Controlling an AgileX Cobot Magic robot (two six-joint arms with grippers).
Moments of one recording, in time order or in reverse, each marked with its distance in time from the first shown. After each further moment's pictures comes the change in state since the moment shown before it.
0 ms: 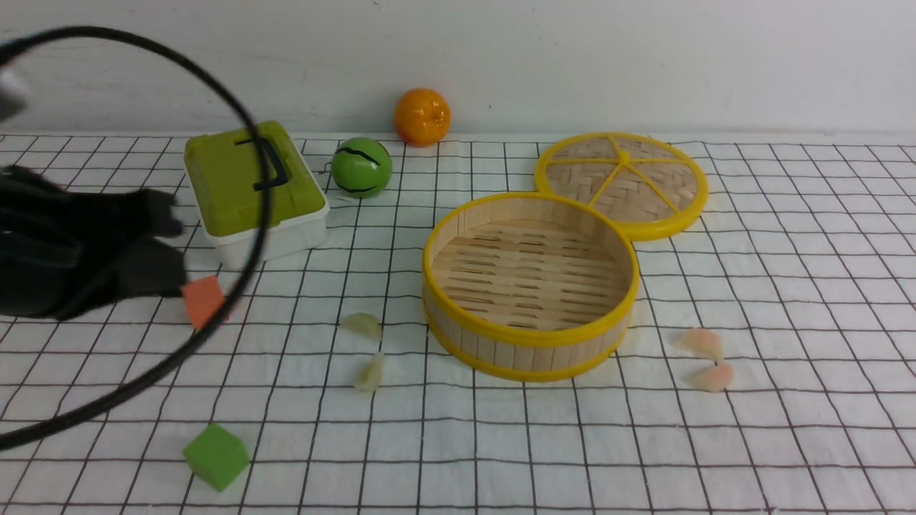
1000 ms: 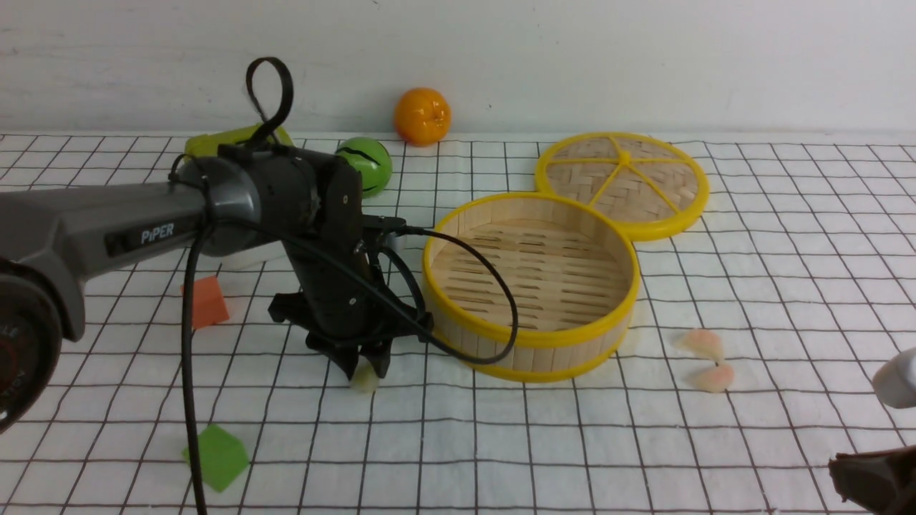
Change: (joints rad) right arm 0.128 0.137 0.032 0.285 -0.140 -0.313; left arm -0.236 0.954 -0.566 0.354 0.129 -0.081
